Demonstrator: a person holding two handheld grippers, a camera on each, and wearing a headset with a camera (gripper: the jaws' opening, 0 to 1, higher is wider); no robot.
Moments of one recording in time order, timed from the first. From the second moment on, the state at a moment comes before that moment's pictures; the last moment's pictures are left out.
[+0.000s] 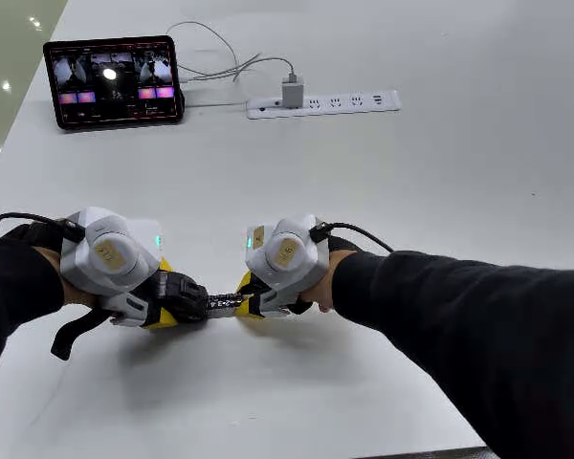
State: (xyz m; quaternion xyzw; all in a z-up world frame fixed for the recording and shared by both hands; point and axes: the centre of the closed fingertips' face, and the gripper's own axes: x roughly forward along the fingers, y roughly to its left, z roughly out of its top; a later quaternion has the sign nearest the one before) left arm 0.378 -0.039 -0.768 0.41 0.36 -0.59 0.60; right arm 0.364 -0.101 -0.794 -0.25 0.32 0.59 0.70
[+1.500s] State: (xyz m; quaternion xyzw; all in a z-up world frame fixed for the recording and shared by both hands) left arm 0.378 -0.040 -0.768 0.41 0.36 -0.59 0.60; right arm 0.361 -0.116 -0.794 -0.25 0.33 0.59 0.70
